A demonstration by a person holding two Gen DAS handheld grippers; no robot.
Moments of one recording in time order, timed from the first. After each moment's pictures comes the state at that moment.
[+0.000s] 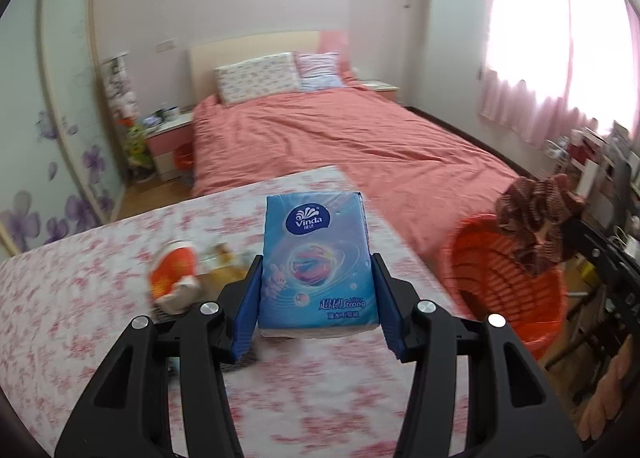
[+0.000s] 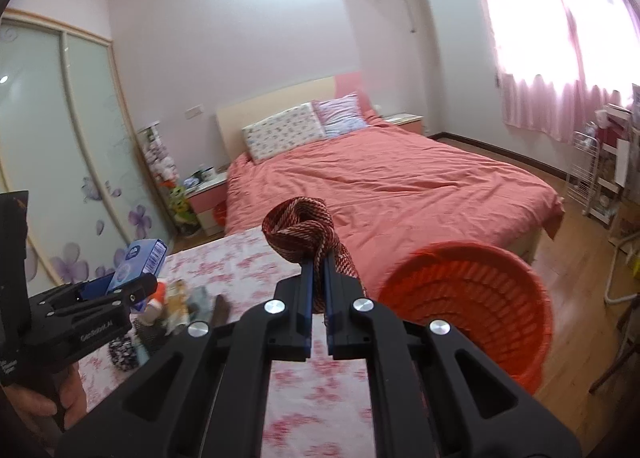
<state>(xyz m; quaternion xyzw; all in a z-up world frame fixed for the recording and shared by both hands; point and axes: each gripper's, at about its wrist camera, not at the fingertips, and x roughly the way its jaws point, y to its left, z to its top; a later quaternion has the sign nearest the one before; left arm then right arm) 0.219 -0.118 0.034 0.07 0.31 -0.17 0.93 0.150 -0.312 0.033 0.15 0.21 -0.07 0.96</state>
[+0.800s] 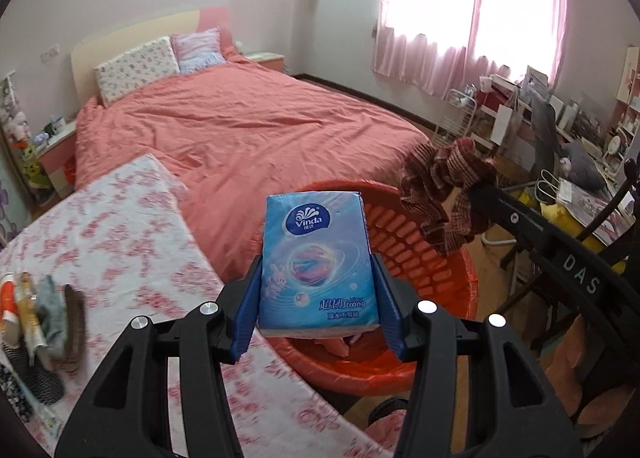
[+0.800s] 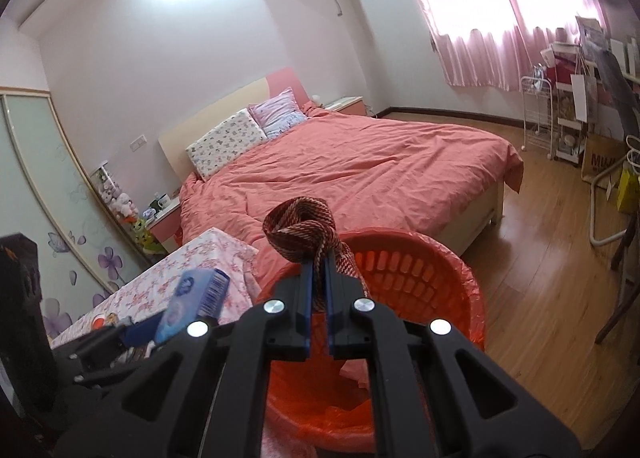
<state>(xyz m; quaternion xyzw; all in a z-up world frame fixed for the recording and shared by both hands) 0.221 -0.282 -0.025 0.10 0.36 -0.34 0.87 0.147 -0.459 -0.028 0.24 0.21 -0.14 0.94</state>
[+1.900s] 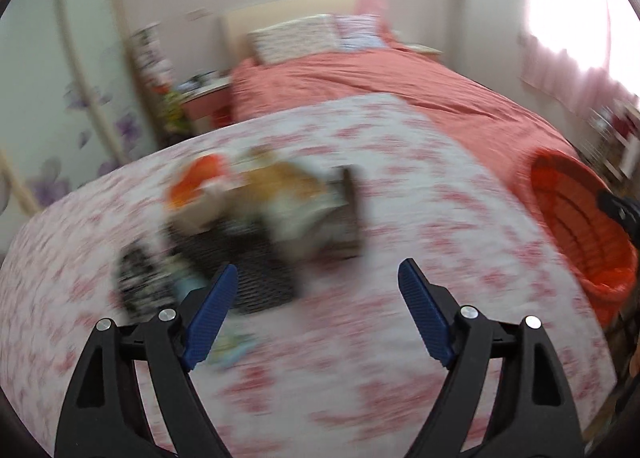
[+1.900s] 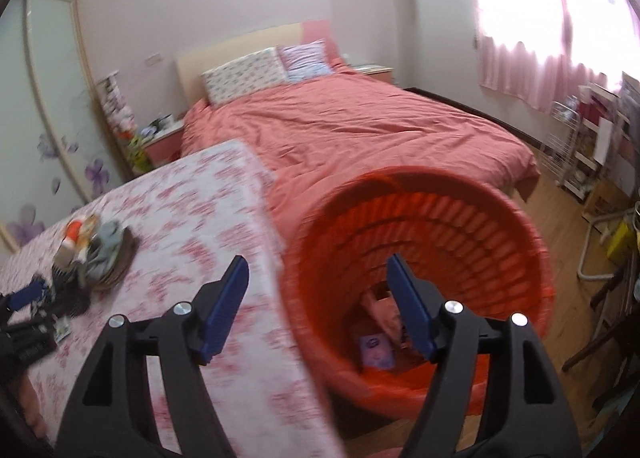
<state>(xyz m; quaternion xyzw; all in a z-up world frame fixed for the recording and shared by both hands) 0.218 -0.052 -0.044 0.09 0.36 -0.05 0.93 0.197 -0.333 -0.070 0.12 0.31 -0.11 0.94</state>
